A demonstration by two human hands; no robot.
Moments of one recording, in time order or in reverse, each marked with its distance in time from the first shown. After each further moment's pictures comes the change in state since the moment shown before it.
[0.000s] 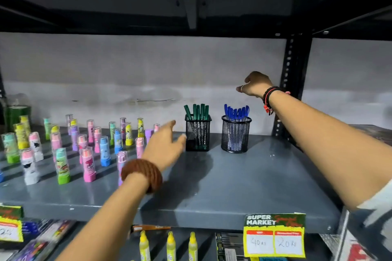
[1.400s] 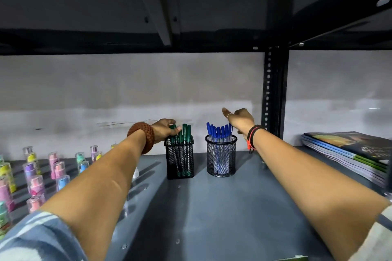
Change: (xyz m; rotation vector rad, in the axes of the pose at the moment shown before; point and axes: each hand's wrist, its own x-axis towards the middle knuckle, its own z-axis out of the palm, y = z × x) left_hand 0.196 -0.015 0.040 -0.319 -0.458 -0.194; right_hand 0.032 0.048 0.068 0.619 -0.029 0.262
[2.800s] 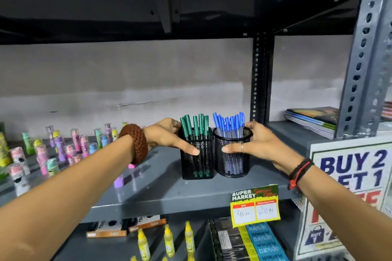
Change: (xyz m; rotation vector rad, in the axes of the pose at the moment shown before) left_hand -0.181 0.018 0.030 0.304 -0.181 0.040; right_hand -0.221 0.032 -0.066 -0.127 -0.240 -0.099
